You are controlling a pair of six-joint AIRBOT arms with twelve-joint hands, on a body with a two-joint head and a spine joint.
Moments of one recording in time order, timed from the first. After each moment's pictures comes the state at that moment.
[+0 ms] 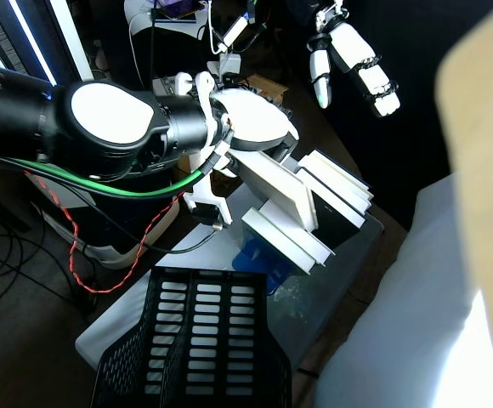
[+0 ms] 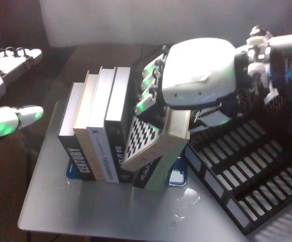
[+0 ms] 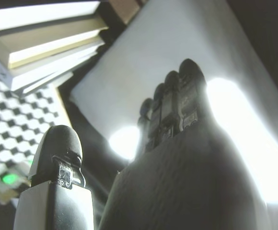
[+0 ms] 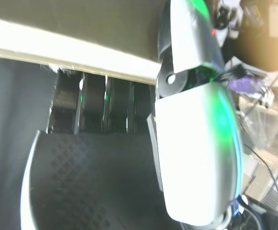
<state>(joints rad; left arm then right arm) 0.80 -1.03 1.35 -0.31 -0.96 0.62 -0.24 -1.24 1.29 -1.40 0.49 0.04</state>
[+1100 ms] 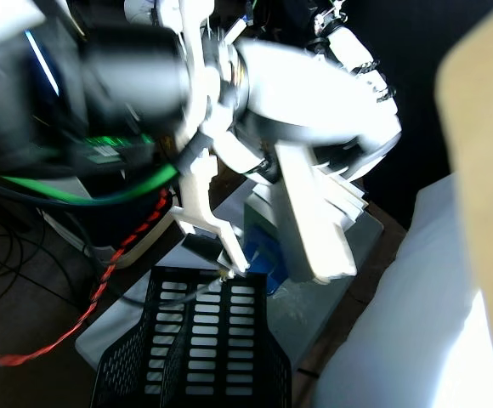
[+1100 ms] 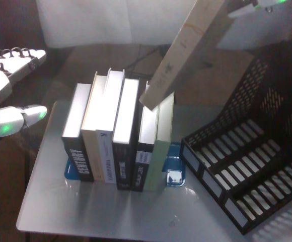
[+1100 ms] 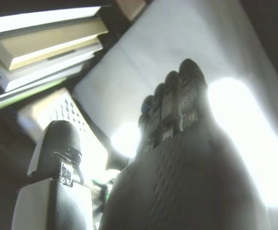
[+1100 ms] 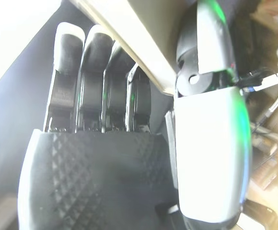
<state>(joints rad) 0.78 -1.03 1.33 -0.30 -0.94 0.62 0.12 -1.06 1.30 -1.69 0.44 0.32</state>
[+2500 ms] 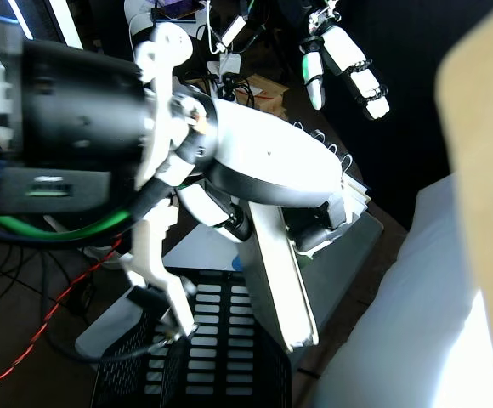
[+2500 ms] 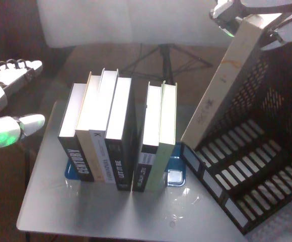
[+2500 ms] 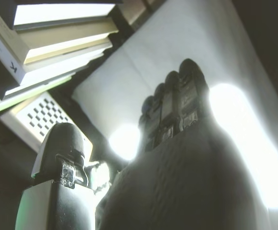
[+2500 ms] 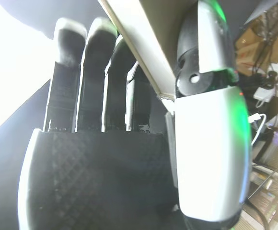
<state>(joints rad) 0.84 -1.02 1.28 -0.35 -0.98 0.62 0.05 -1.04 1.30 -2.16 0.39 0.63</state>
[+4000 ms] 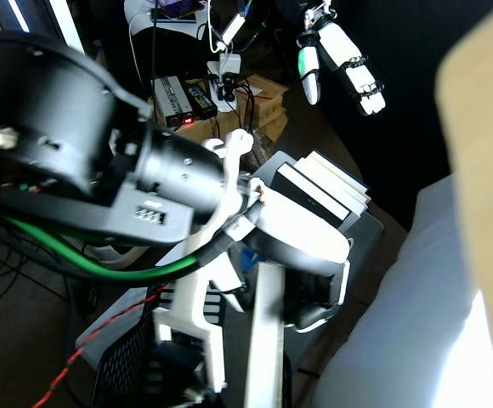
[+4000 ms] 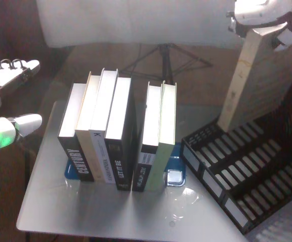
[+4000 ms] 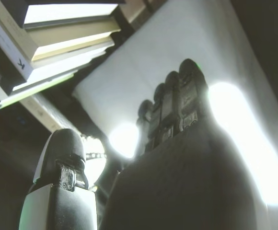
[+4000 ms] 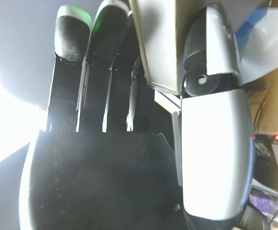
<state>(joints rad) 0.88 -1.01 1.27 -0.36 -1.05 0.60 -0.03 -1.20 1.48 -2.82 0.34 1.02</state>
